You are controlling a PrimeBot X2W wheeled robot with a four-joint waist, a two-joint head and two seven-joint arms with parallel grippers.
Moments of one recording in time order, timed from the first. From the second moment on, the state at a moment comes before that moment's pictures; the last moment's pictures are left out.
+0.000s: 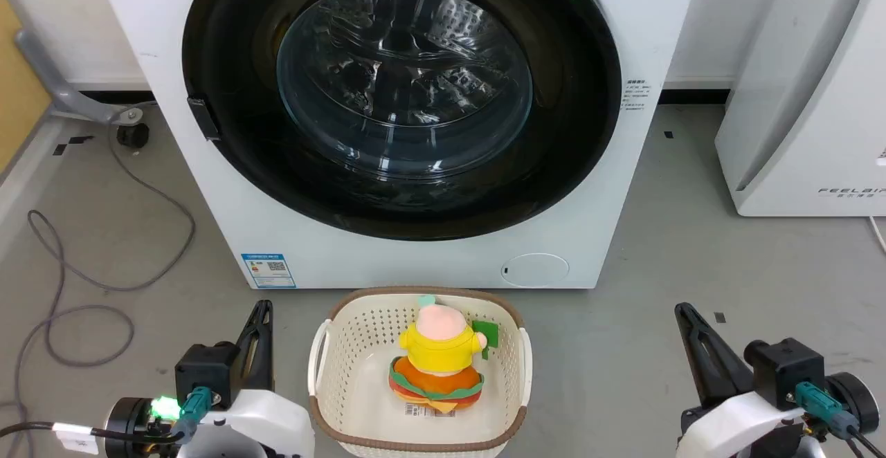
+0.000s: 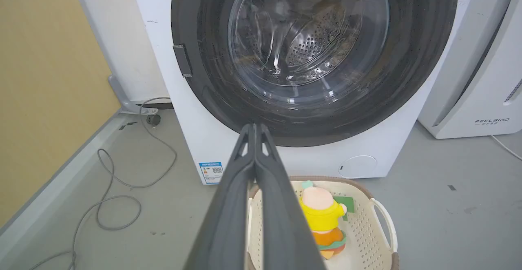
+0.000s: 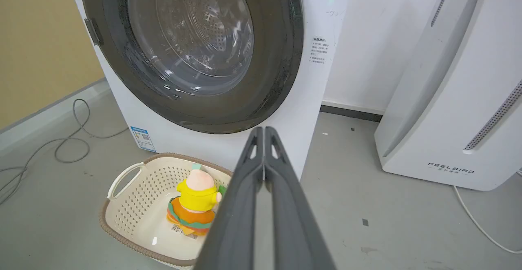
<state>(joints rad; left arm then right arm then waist) 0.00 0.05 0.00 0.00 0.00 0.00 0.00 0.01 -0.05 0.00 0.00 0.01 0.13 0.00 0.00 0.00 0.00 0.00</state>
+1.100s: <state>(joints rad) 0.00 0.05 0.00 0.00 0.00 0.00 0.00 0.01 -0.05 0.00 0.01 0.01 0.13 0.00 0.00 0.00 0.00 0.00</state>
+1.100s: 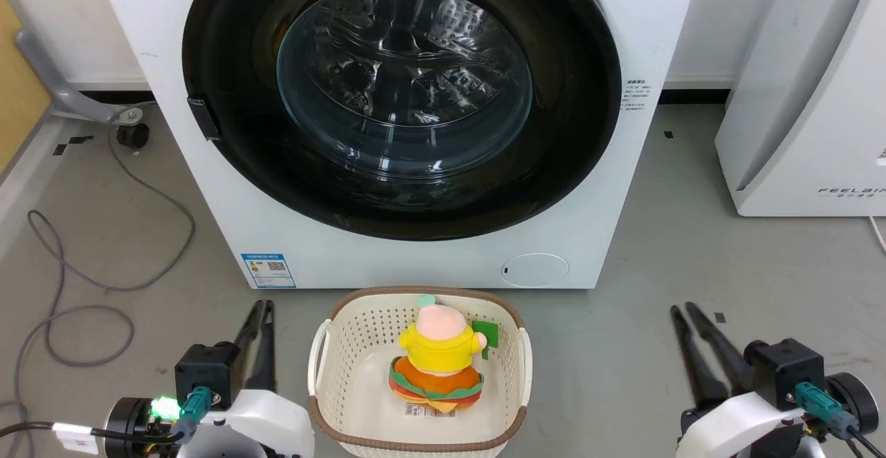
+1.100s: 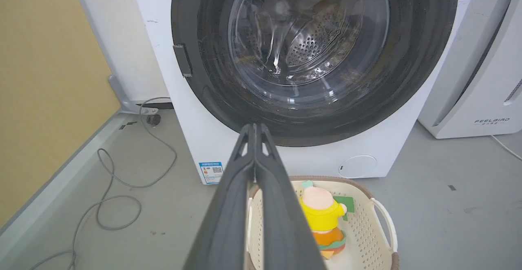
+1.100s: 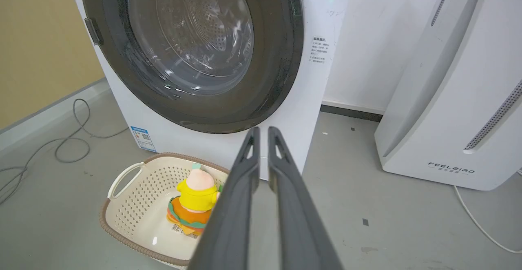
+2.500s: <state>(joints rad) -0.02 0.05 -0.05 0.07 -0.05 0.00 -0.08 -0.06 -0.05 -0.02 0.09 0.48 0.13 -0.07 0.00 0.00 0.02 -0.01</state>
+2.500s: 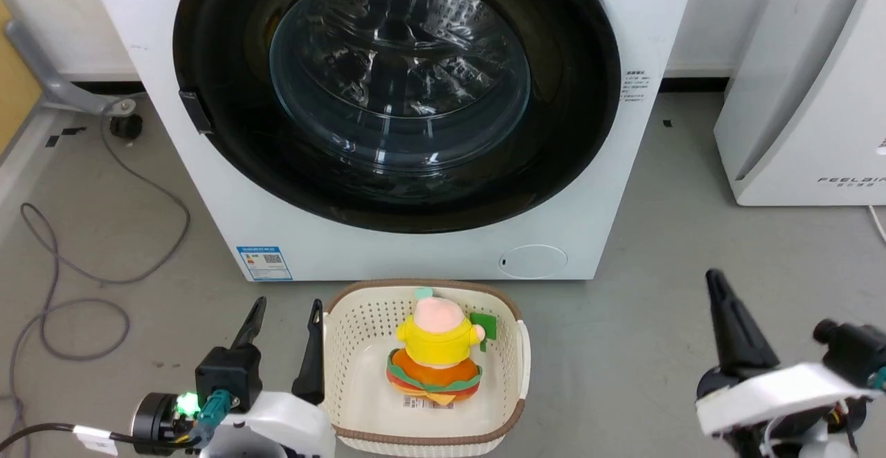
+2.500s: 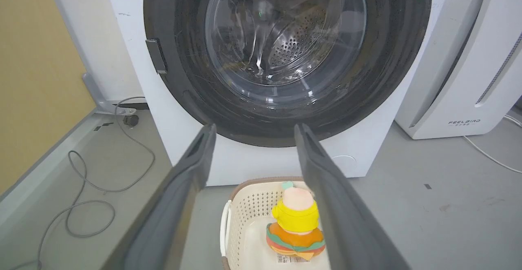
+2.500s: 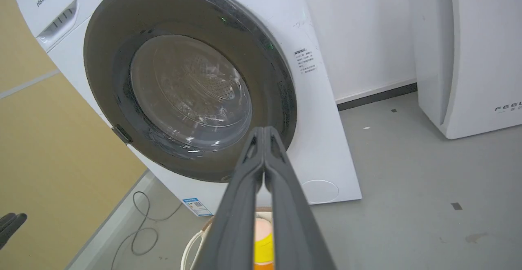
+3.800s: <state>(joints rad) -0.13 0.05 -0.08 0.05 -0.09 0.01 -0.16 -0.76 -0.25 0.00 0.51 1.05 0.13 0.10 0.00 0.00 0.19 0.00</state>
